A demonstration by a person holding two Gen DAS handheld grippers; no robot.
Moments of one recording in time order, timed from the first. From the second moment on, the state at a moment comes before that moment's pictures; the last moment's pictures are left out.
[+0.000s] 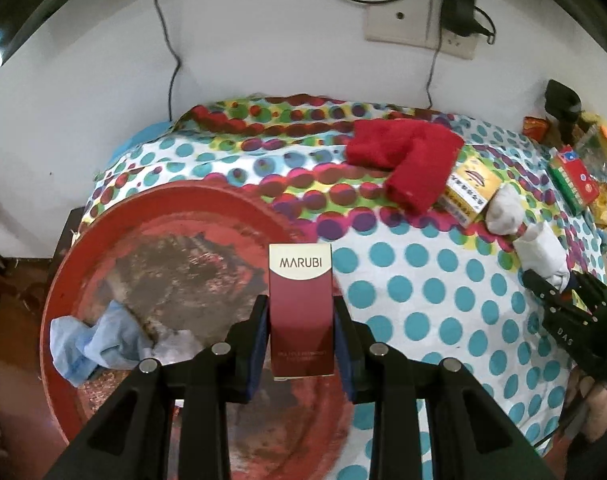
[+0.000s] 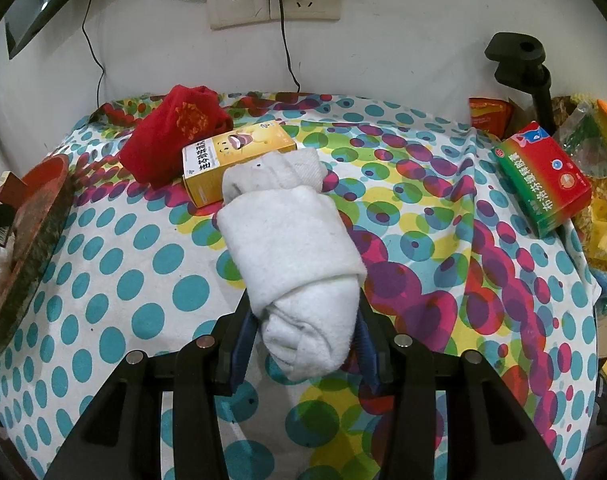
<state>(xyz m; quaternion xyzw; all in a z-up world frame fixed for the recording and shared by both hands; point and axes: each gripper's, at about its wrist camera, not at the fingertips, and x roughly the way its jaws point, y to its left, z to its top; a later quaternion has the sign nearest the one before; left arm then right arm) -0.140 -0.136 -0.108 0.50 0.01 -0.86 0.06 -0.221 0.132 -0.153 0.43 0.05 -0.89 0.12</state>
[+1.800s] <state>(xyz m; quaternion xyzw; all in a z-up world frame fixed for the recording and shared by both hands) -0.165 -0.320 -0.145 0.56 0.04 -0.82 0.12 -0.222 0.133 -0.154 0.43 0.06 -0.89 0.11</state>
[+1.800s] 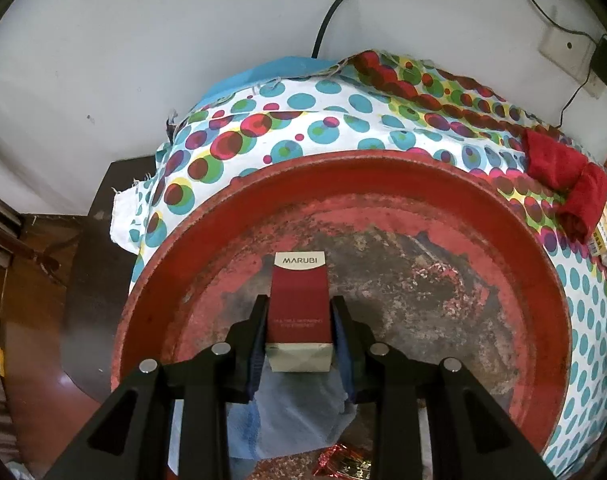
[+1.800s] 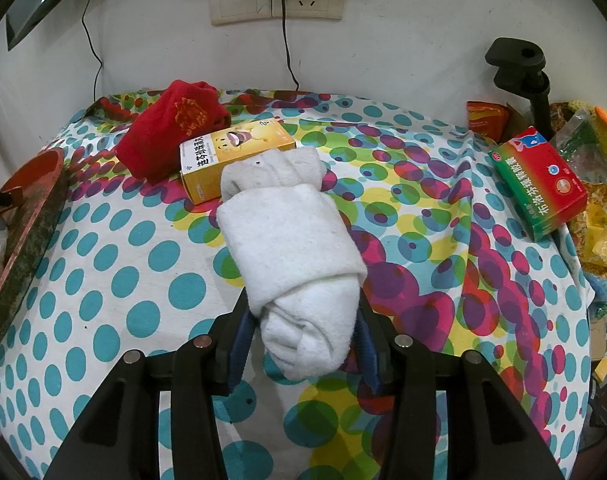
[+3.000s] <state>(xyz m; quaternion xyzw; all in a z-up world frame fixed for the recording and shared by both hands) -0.069 -0.279 -0.109 0.54 -0.01 -0.84 0.07 -0.225 0.136 -0.154 0.43 0.06 -0.89 0.10</state>
